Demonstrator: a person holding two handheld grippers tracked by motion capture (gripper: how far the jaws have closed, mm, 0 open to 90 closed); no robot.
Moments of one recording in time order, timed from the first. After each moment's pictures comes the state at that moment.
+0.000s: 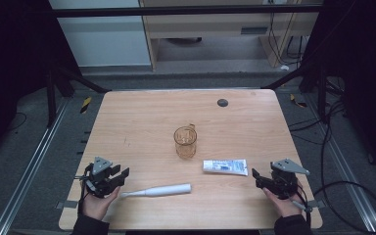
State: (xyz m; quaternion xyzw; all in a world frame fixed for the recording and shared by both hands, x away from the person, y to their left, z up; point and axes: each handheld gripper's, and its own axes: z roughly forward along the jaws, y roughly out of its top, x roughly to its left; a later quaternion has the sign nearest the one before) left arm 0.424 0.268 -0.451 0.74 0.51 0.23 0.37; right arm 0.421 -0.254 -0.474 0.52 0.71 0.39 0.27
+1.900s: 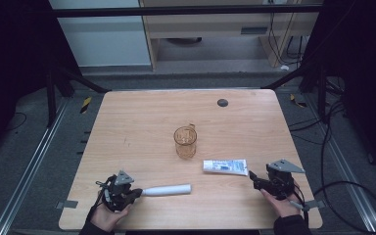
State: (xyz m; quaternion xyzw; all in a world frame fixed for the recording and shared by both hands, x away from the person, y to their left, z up) left arm 0.405 0.232 -0.474 0.84 0.43 0.11 0.30; right arm 0.423 -0.248 -0.480 0.52 0.72 0.38 0.25
